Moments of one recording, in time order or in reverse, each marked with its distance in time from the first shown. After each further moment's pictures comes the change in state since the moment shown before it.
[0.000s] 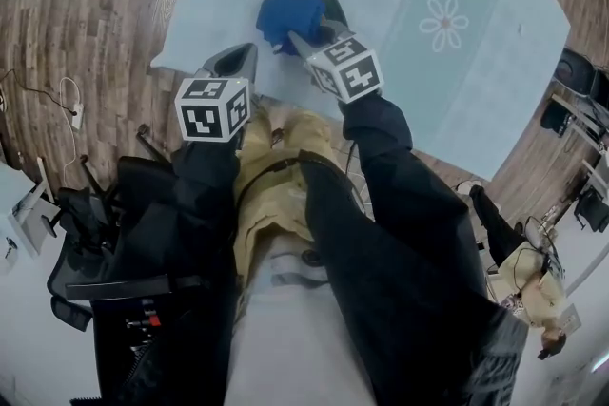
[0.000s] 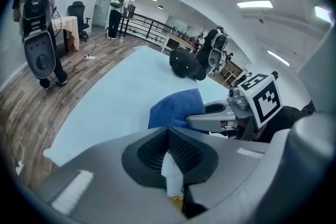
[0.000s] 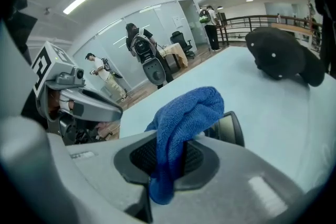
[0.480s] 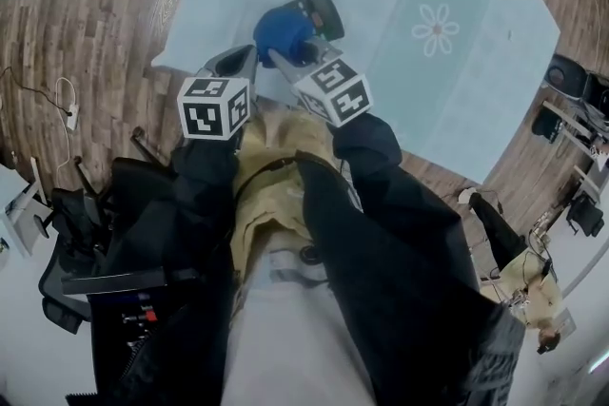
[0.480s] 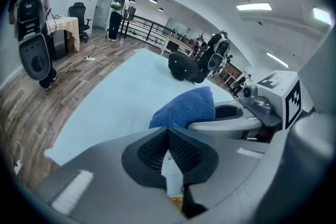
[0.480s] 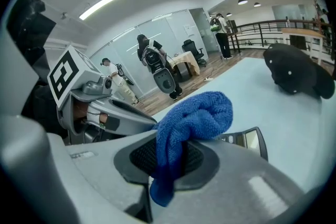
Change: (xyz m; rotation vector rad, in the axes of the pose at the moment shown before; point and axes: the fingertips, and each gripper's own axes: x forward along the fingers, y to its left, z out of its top) left arm -0.002 -0.002 0.006 -0.005 -0.020 -0.008; right arm -0.014 0.056 0.025 -0.060 -0.093 0.102
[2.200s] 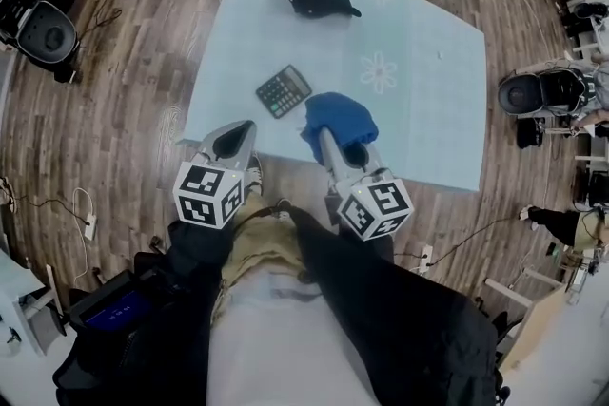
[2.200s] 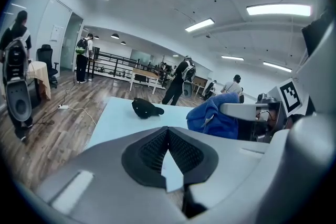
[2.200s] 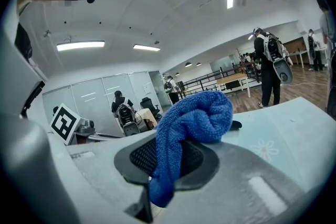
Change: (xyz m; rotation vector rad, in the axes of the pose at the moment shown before) left arm -0.177 -0.096 0.053 0.343 -0.309 -0.231; right arm -0.240 0.104 0.063 0.217 -0.644 -0.535
